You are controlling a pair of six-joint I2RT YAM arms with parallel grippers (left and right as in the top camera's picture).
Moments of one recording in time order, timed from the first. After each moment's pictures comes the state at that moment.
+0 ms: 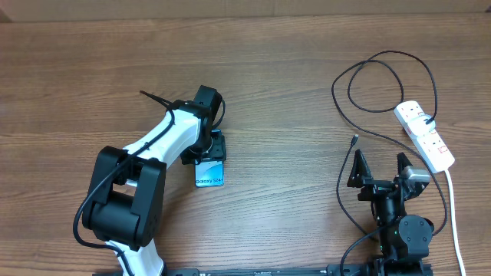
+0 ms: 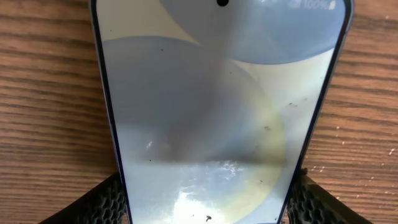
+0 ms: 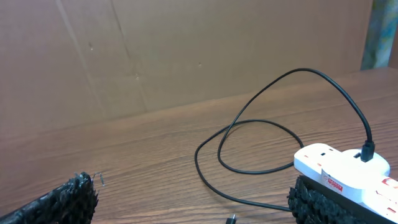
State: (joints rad) left arm -0.34 1.92 1.19 -0.84 0.03 -0.44; right arm 0.00 0.03 0.02 -0.03 0.01 0.20
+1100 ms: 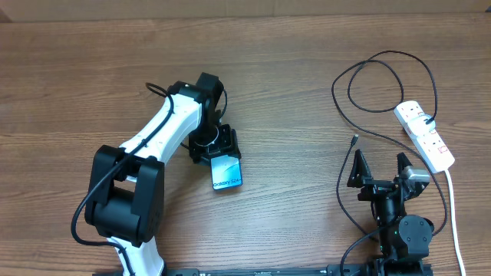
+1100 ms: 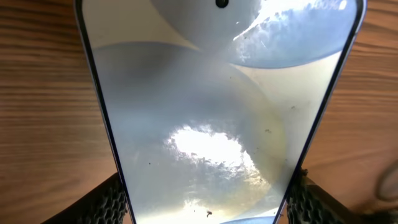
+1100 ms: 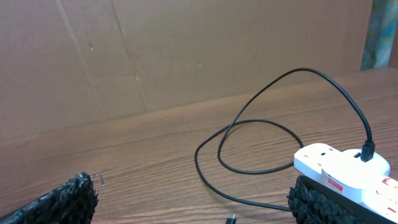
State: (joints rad) left arm -0.34 1.94 1.39 -1.12 0.32 -0.47; right arm 0.00 0.03 0.02 -0.03 0.01 0.20
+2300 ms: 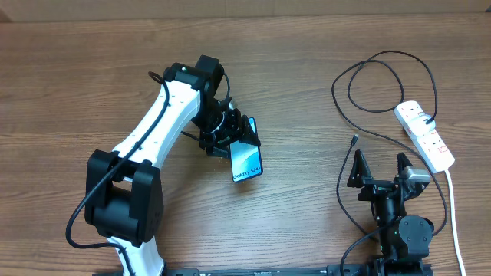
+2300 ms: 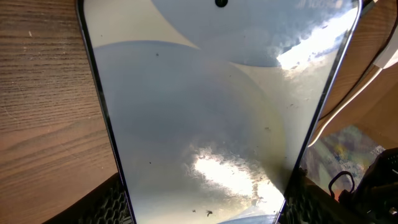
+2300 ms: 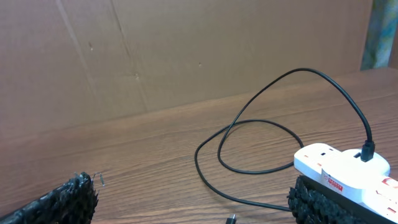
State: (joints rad) left arm -0.34 1.94 1.56 -1.28 0.61 -0.47; right arm 0.00 0.03 0.02 -0.03 0.01 0.20
